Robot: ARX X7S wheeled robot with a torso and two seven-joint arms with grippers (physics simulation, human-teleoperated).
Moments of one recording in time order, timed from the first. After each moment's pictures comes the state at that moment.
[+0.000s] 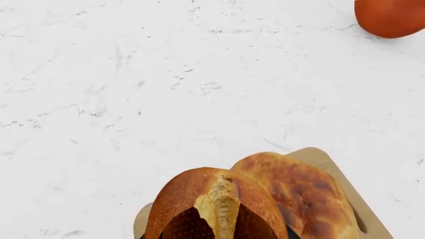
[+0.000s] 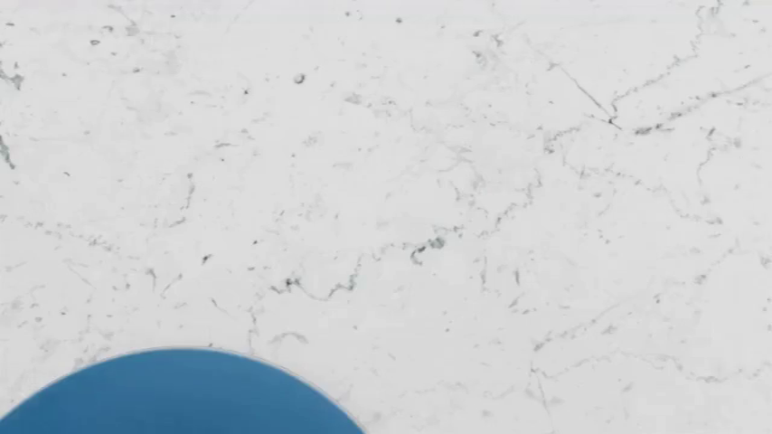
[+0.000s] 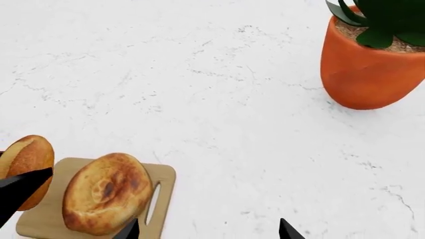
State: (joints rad) left arm -2.05 -0.12 0.51 -0.93 -0.61 -1.04 0.12; right arm 2.16 0.51 -0.36 0.47 1.34 1.52 0.53
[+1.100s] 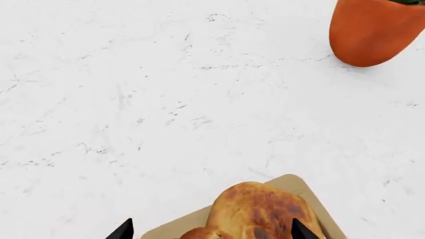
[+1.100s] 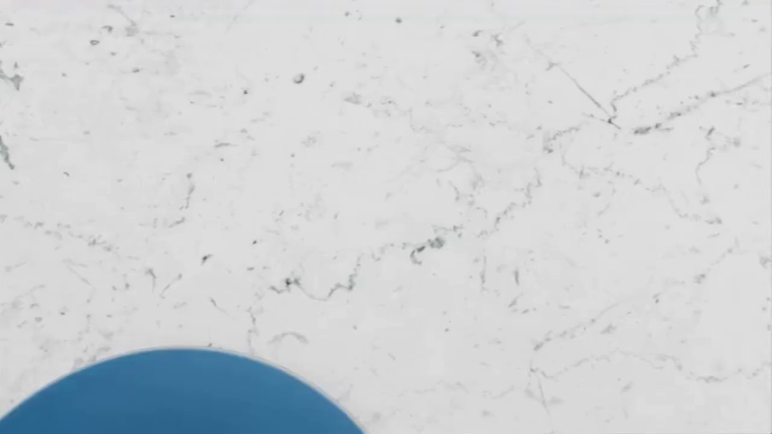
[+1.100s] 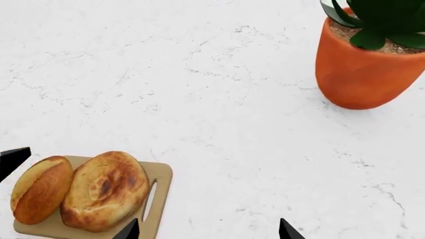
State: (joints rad) left arm -2.13 -0.13 0.51 -0.86 -0.66 -1.10 0.09; right arm 2.19 0.55 -0.43 0.47 1.43 1.49 0.56
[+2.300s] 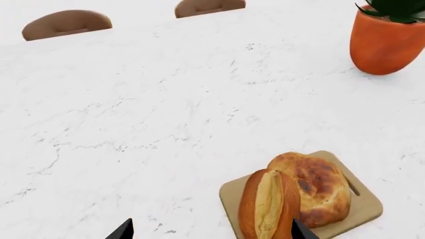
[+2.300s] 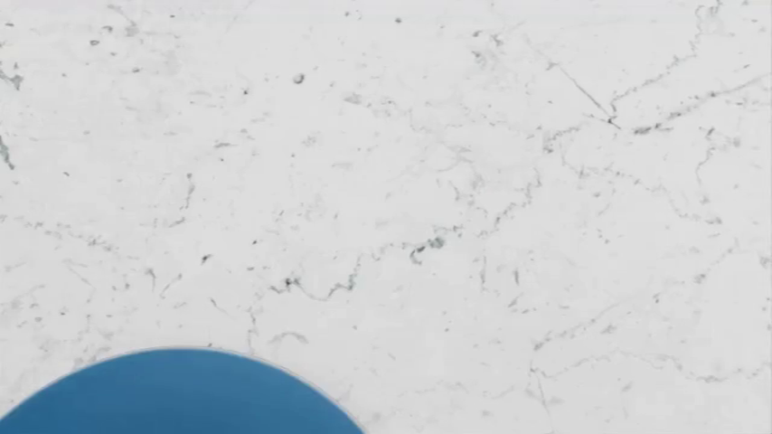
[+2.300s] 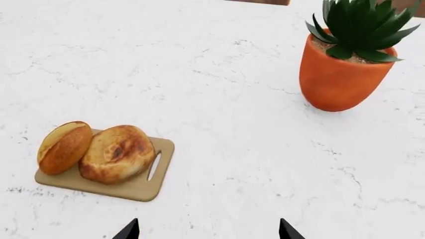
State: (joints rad) left arm -2.00 -0.58 0.28 -0.10 -1.33 -1.54 -0.47; right arm 2.10 0.85 -0.50 0.06 2.22 1.39 1.11
